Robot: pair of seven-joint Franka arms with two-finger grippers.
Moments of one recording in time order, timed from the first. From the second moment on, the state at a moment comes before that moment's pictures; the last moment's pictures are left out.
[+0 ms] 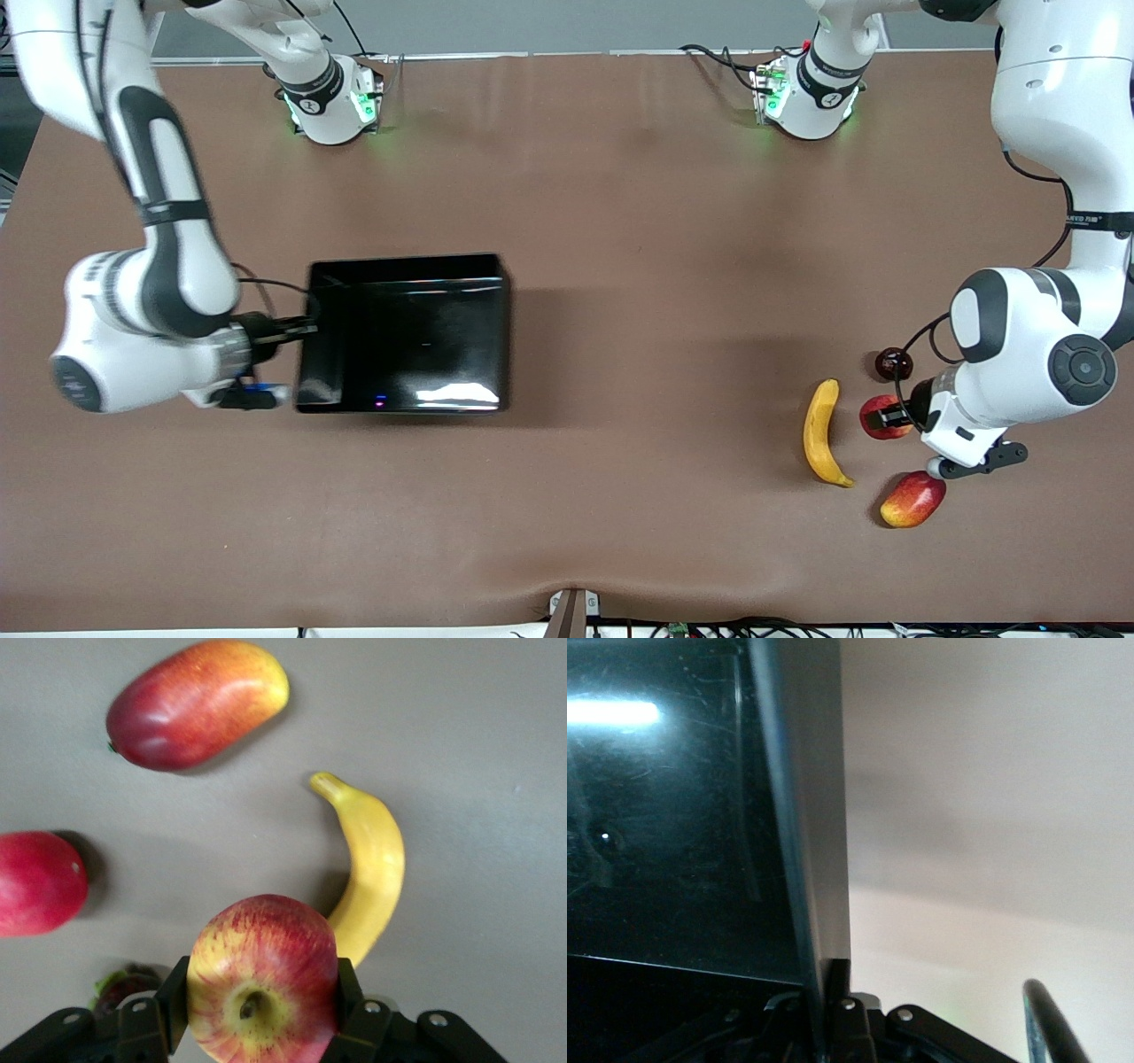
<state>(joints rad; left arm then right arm) 0.08 0.61 -0.14 -1.50 0.04 2.08 -0.28 0.12 0.54 -0.01 -1.52 0.39 1.55 0.01</state>
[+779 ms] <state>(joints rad) 0.05 0.48 -0.22 -1.64 0.04 2.07 -0.45 0.52 0.66 -0.01 -1.52 0.42 2.01 0.36</state>
